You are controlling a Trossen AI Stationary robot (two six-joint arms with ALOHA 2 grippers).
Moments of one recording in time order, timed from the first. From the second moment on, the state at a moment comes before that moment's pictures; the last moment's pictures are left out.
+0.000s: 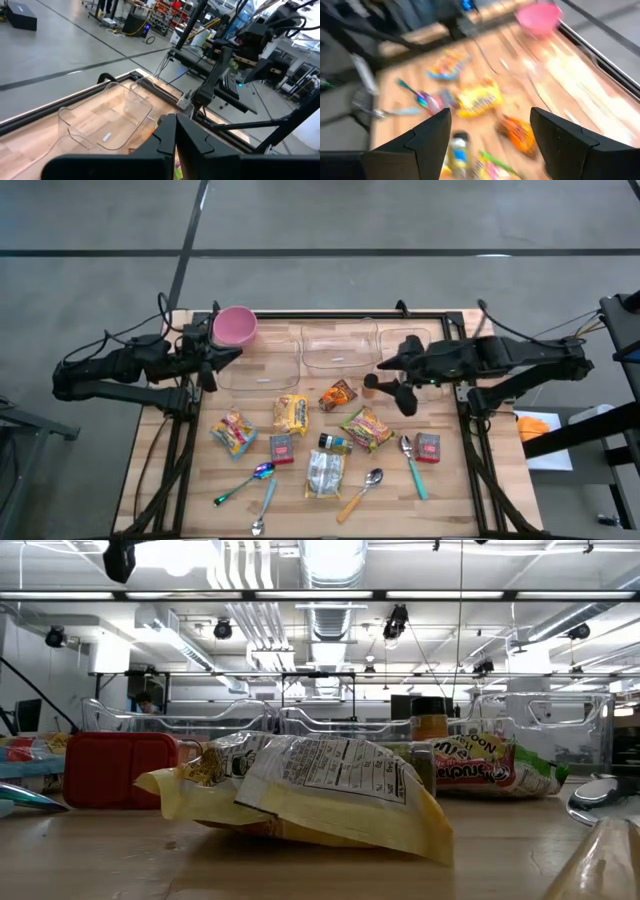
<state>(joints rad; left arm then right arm) -0.01 0.54 0.79 -0.41 -0.32 -0.48 0.17 1.18 1.35 -0.79 0.27 0.47</state>
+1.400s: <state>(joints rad) -0.01 0.54 0.79 -0.52 -0.29 -0.47 -0.17 1.64 1.45 -1.22 0.10 0.76</state>
